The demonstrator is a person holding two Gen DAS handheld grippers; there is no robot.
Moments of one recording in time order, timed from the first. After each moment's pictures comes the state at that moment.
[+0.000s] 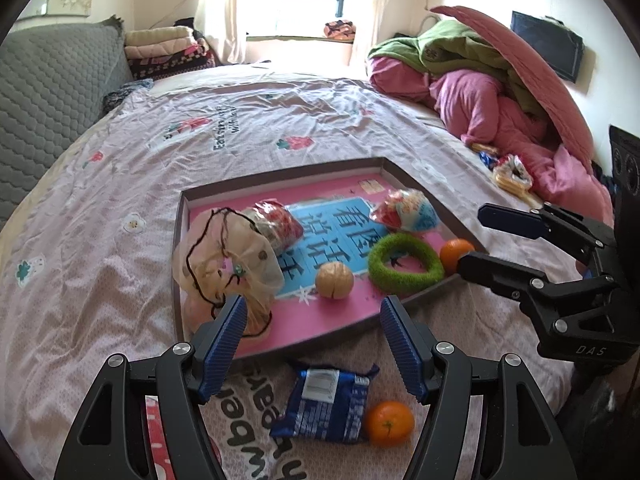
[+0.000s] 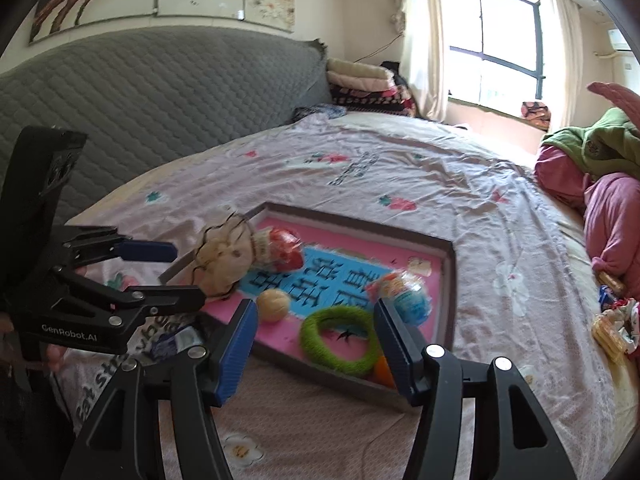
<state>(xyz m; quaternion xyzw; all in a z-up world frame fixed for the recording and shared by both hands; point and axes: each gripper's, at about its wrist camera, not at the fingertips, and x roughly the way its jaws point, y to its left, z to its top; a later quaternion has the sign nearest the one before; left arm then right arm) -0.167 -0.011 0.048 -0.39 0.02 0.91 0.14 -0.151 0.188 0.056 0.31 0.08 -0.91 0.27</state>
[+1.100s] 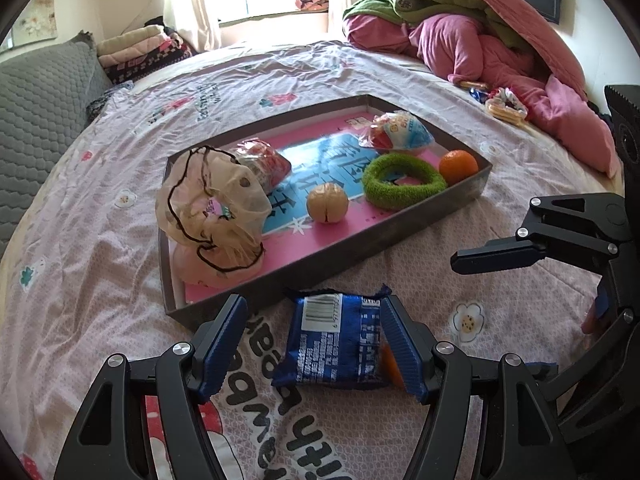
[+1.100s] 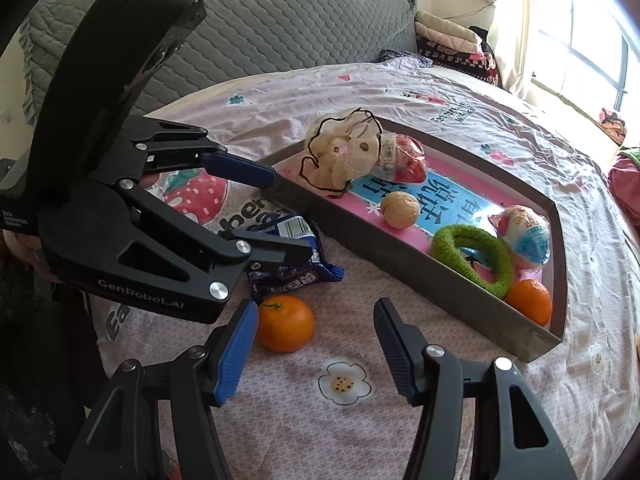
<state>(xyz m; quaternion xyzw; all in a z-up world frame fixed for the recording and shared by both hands) -0.143 -0.001 0.008 -0.43 0.10 0.89 0.15 -0.098 0.137 0.005 0.38 0.17 -0.83 0.37</state>
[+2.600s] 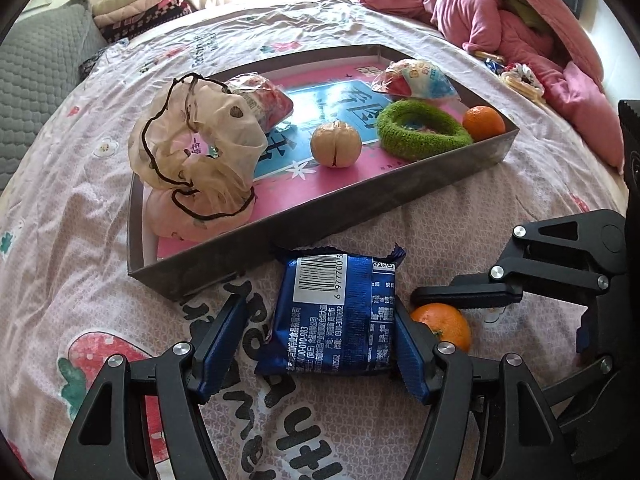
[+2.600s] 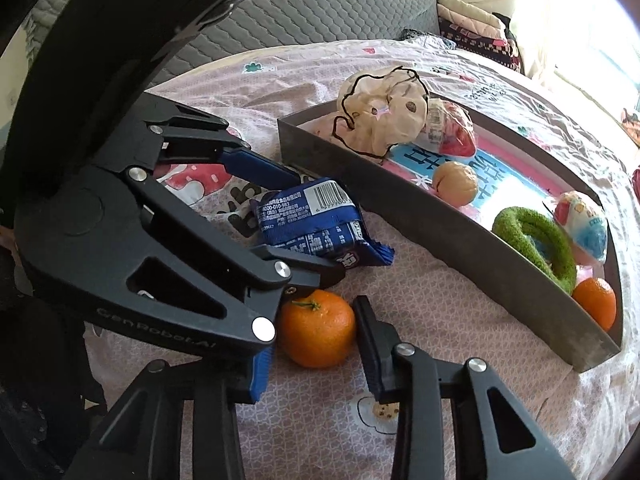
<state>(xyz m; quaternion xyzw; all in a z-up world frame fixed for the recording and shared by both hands) -0.160 0.000 -0.027 -0.50 0.08 0.85 0.14 -0.109 0.107 -0.032 0.42 0.18 -0.80 0.39</state>
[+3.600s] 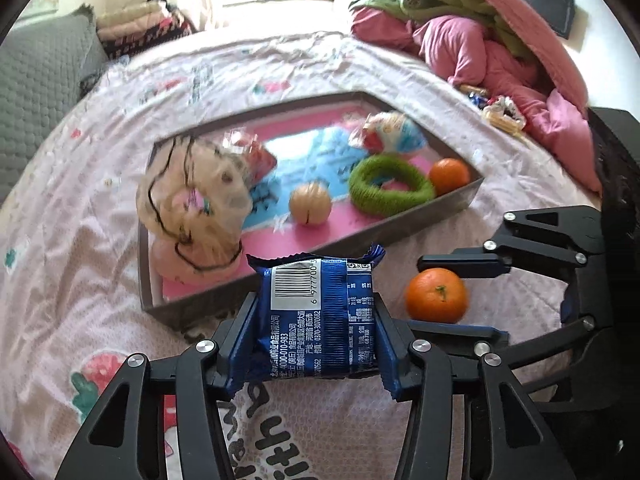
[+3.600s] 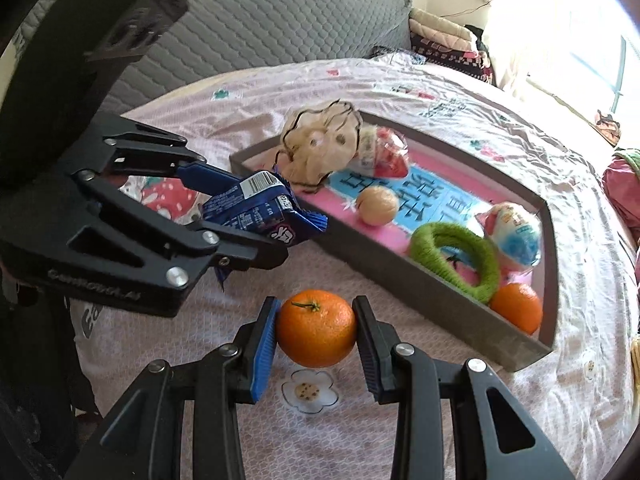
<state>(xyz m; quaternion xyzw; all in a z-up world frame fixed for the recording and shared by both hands) -0.151 0.008 0.016 -0.45 0.06 0.88 0.16 -0.120 0.140 0.001 0.38 0.18 -0.84 0.35</state>
